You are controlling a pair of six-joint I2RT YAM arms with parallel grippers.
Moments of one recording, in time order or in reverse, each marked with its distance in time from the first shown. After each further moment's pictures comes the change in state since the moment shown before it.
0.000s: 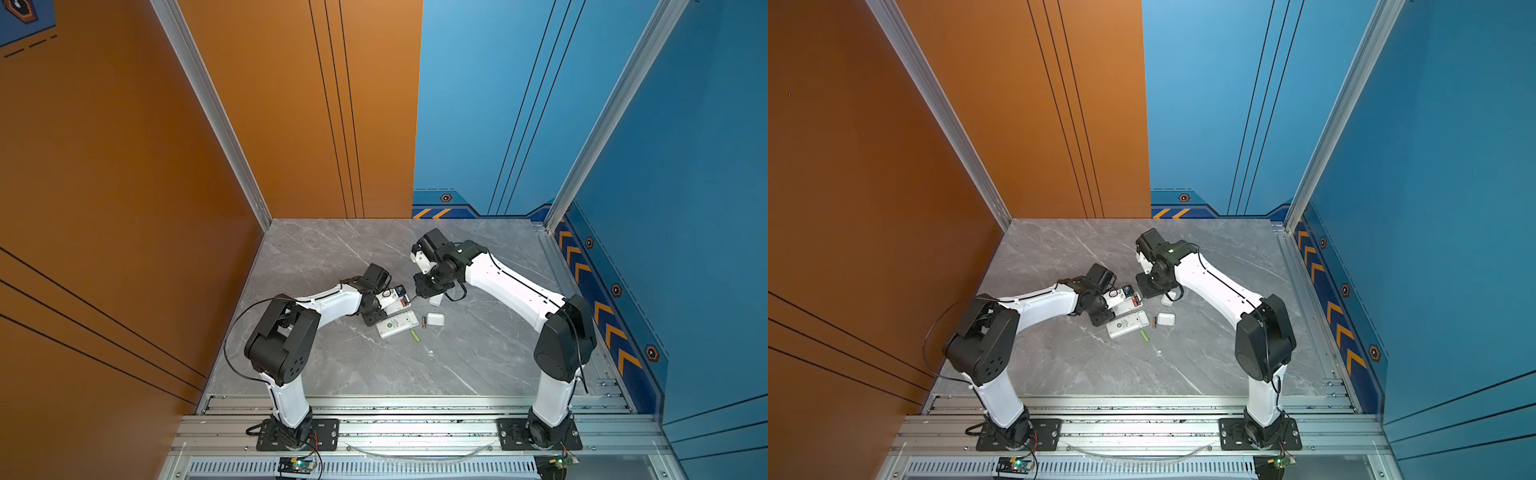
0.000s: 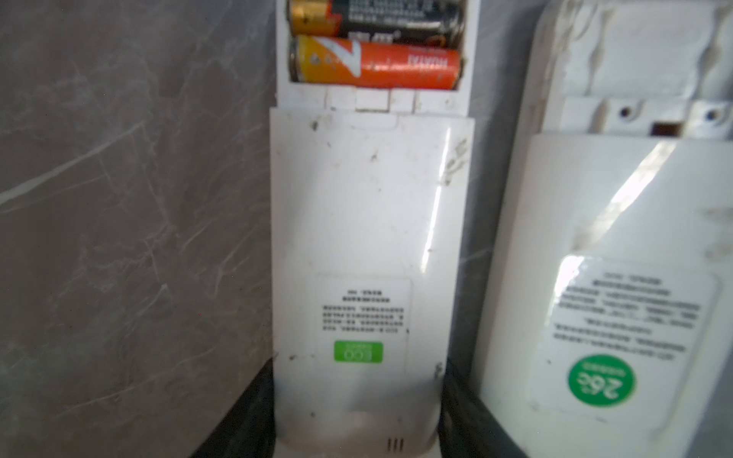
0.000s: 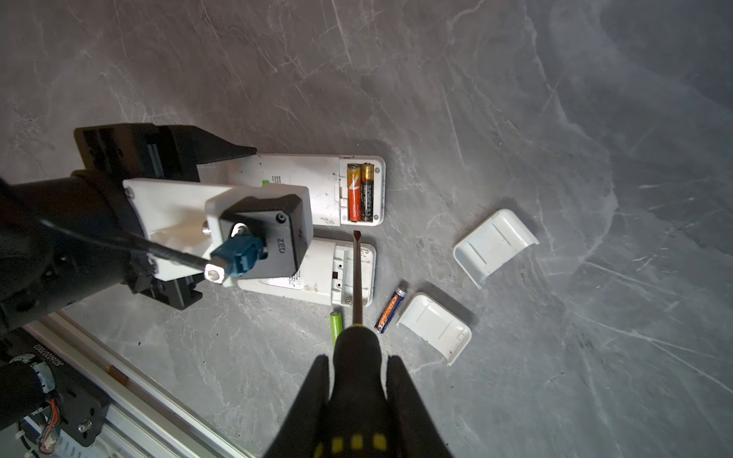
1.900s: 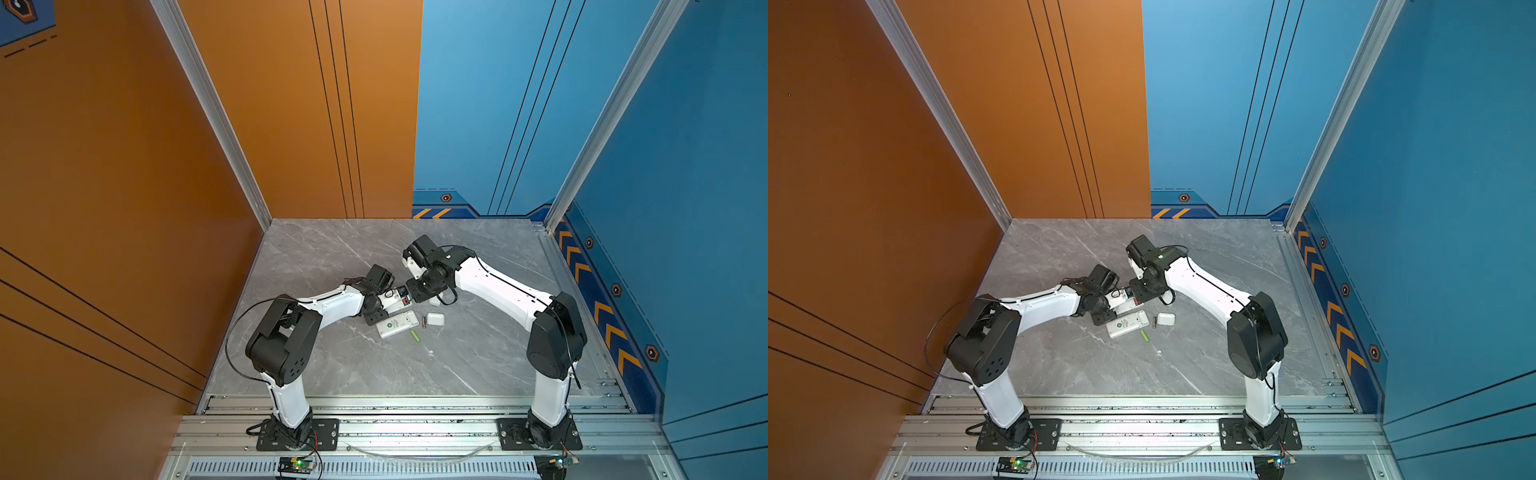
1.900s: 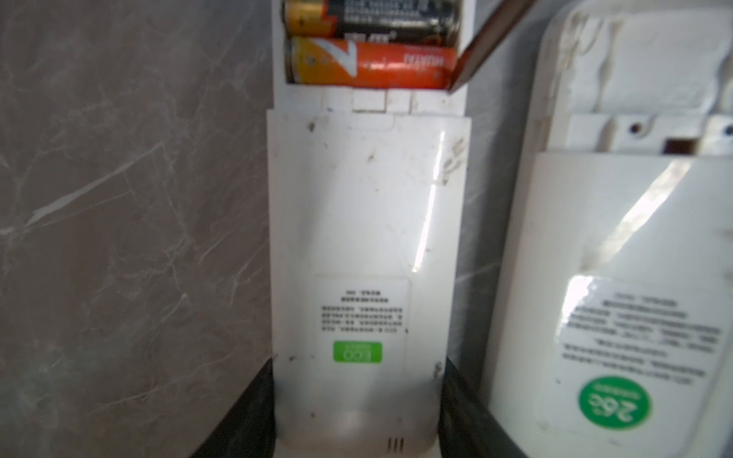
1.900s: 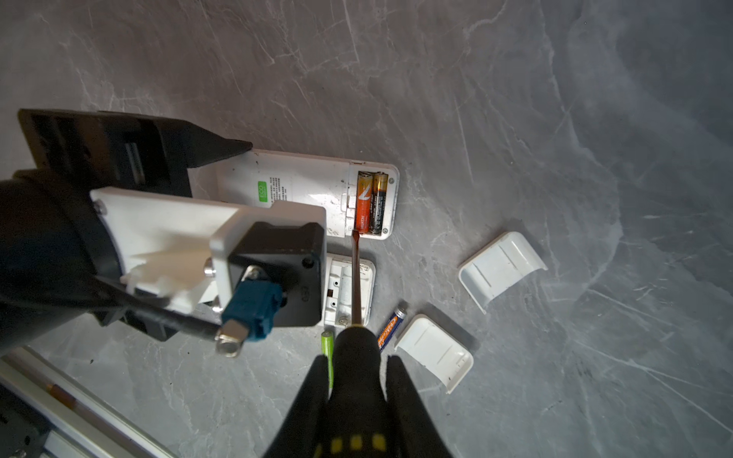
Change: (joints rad) left arm -0.028 0.000 -0.003 0.023 -0.043 0.016; right arm 0.065 0.040 -0.009 0.048 0.105 -0.023
